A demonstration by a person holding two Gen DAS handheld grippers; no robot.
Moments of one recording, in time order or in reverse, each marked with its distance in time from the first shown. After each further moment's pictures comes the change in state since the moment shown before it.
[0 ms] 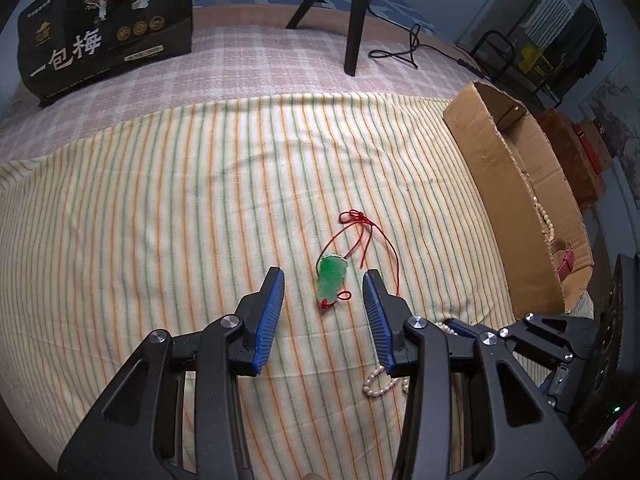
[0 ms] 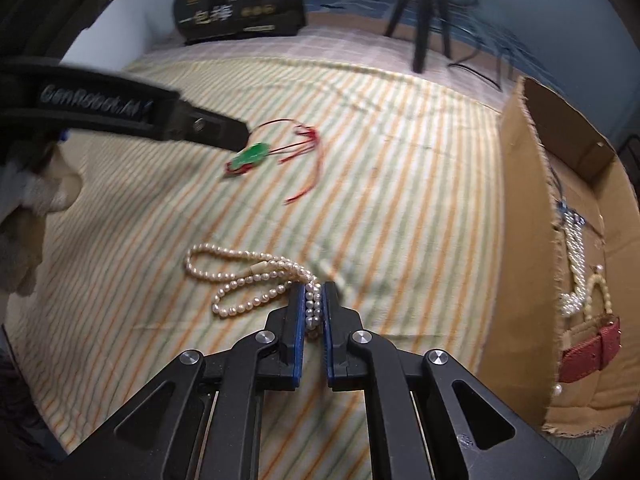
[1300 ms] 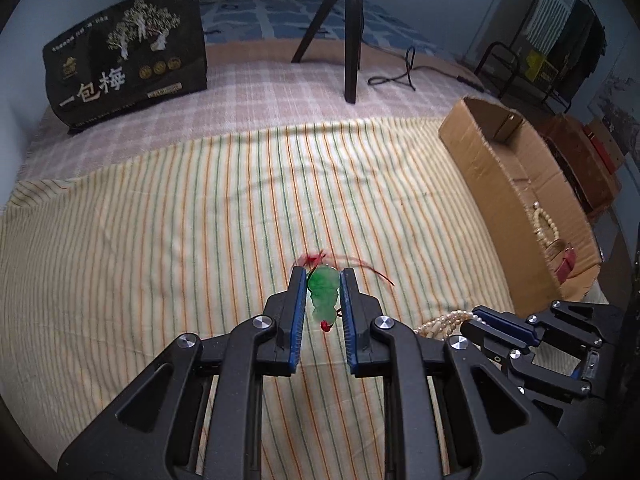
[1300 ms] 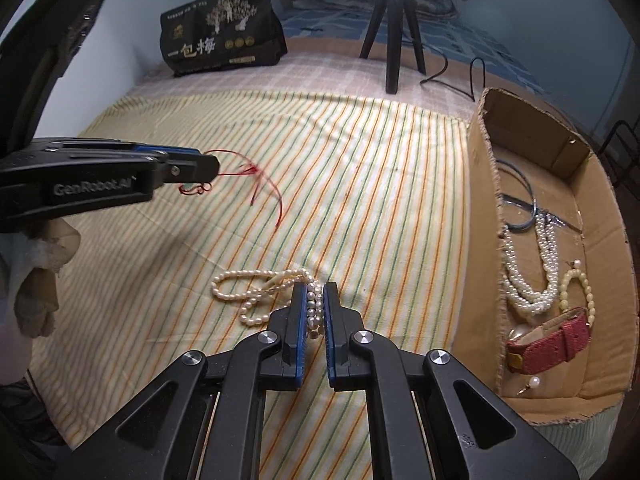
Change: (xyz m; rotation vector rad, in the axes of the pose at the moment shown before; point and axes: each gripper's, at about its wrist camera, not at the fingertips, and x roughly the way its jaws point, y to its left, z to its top) left arm -0.033 -0.016 -0.009 0.021 -0.121 0.083; right arm -0.025 -0.014 0.007 0.056 -0.070 -0.002
